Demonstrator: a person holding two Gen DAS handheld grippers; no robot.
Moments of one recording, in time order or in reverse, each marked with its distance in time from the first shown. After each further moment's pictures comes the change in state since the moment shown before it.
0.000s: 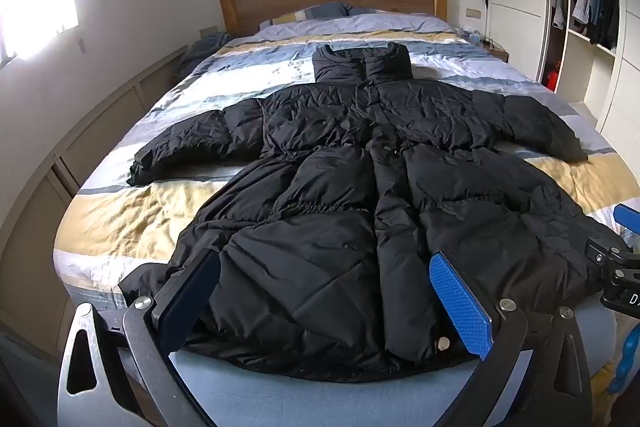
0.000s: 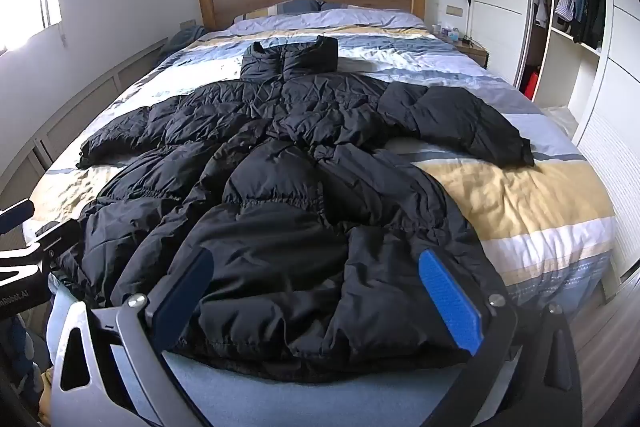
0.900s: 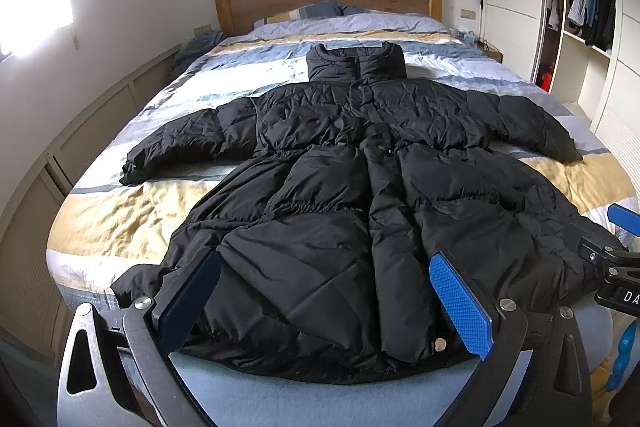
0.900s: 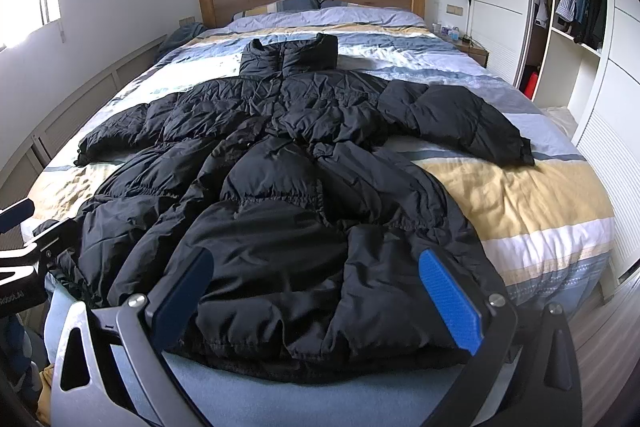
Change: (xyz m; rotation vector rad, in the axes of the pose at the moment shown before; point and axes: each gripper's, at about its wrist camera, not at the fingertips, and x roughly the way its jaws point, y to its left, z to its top) left arm 0.004 -0.003 -0.003 0.000 -0.005 -0.026; right arm 0.004 -0.001 0.000 -0.004 0.009 -0.009
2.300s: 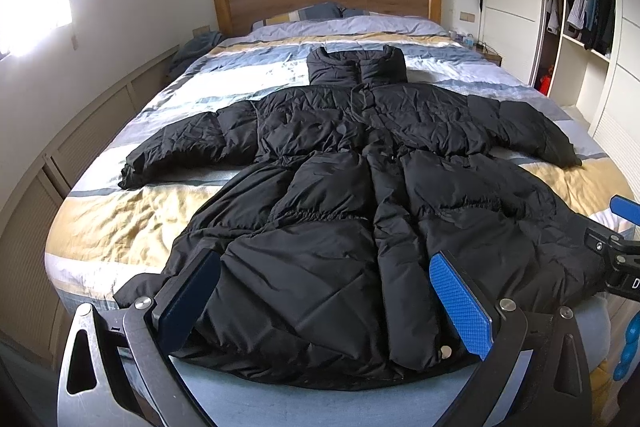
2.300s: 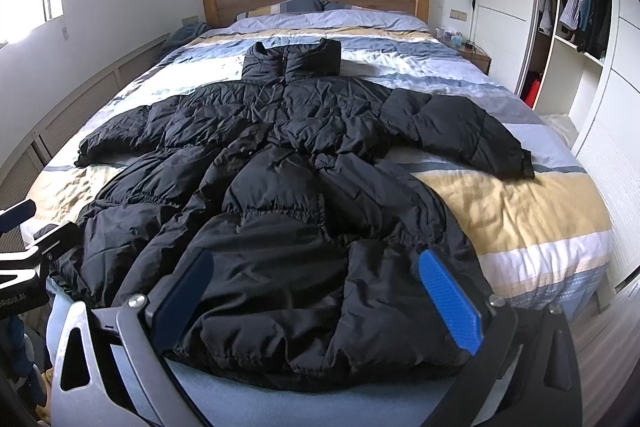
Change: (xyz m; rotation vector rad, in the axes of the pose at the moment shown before) left arm 0.002 0.011 0.008 -0.011 -0.003 -0.015; right arm -0.002 0.004 0.018 -0.018 -0.006 -0.006
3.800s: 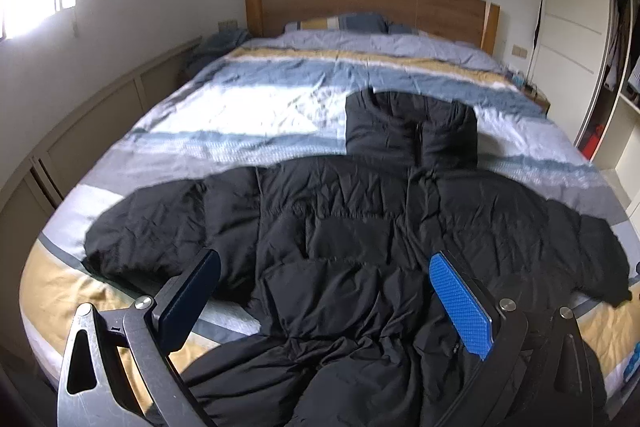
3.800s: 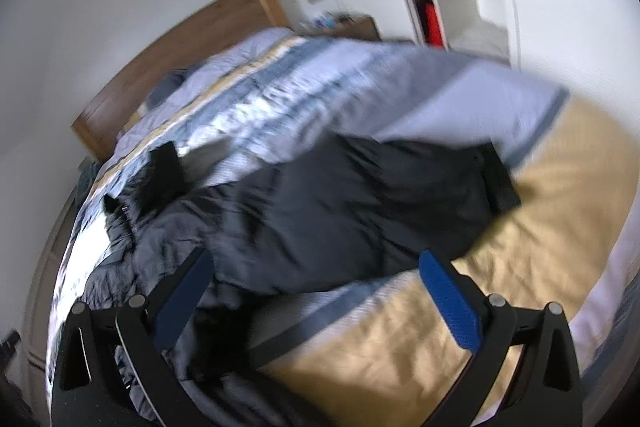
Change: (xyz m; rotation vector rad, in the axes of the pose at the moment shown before) left arm 0.188 0.045 0.192 -0.146 0.007 0.062; right arm 0.193 -0.272 0.107 0.656 -0.067 -0.096
